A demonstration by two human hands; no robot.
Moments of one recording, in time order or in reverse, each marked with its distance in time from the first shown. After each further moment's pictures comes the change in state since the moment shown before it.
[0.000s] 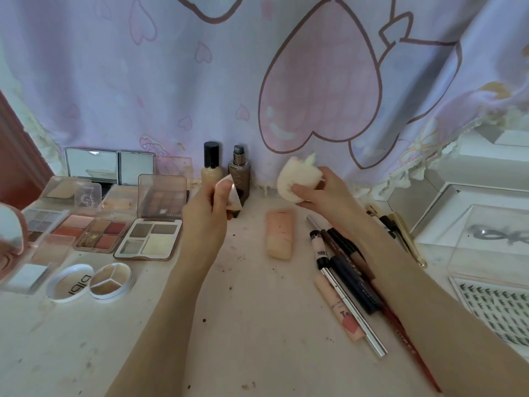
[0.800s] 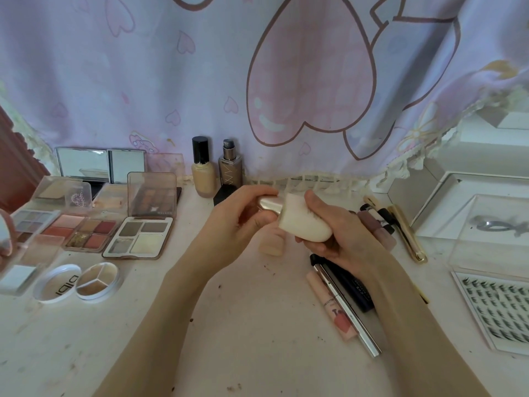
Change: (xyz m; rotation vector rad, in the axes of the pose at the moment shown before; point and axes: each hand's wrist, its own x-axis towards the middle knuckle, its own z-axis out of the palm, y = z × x) left_hand -0.020 0.017 0.011 -0.023 -0.467 0.428; right_hand -0.052 0.019 -0.018 0.363 -0.345 0.171
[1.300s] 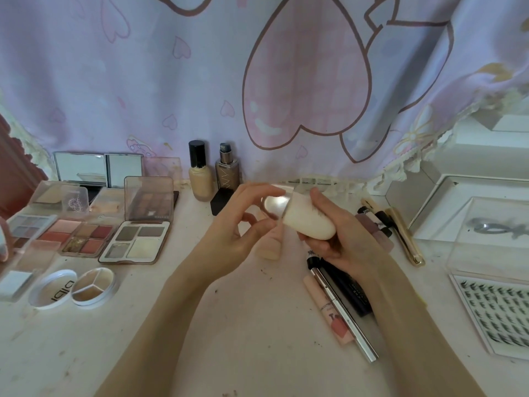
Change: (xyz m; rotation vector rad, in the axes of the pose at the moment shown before) left_hand 0.001 0.009 0.004 -0.148 -0.066 0.076; right_hand 0.002 0.000 -0.006 0.123 0.027 0.013
